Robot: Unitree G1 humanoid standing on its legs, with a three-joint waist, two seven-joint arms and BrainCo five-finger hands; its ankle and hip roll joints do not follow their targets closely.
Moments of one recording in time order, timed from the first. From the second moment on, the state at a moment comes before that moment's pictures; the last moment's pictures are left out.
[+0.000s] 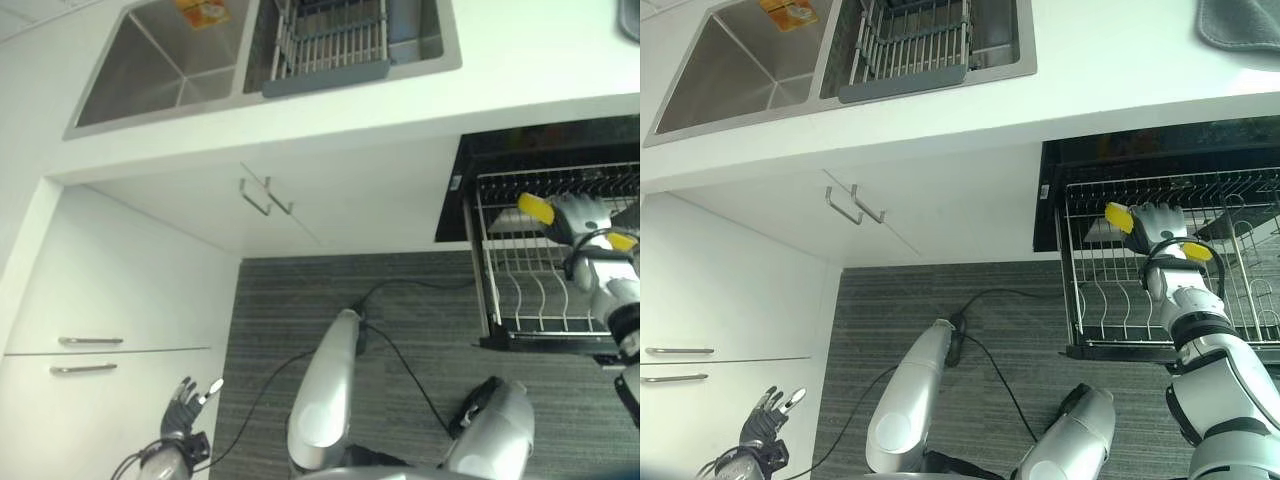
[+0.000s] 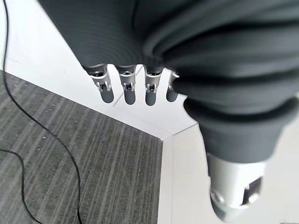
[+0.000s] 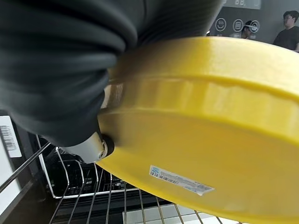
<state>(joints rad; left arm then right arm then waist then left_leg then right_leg) 0.23 0.37 0.03 0.71 -0.57 -0.20 0.01 -0.78 -0.80 0.50 1.05 -0.73 -0.04 -0.47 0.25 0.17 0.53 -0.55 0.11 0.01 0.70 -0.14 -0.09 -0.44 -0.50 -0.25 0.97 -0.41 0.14</state>
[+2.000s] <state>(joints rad) 0.32 0.20 0.20 0.78 -0.56 -0.24 0.06 0.18 -0.22 -0.28 0.53 0.73 -0.08 -0.41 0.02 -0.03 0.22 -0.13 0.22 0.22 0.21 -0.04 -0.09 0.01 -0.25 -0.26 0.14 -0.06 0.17</state>
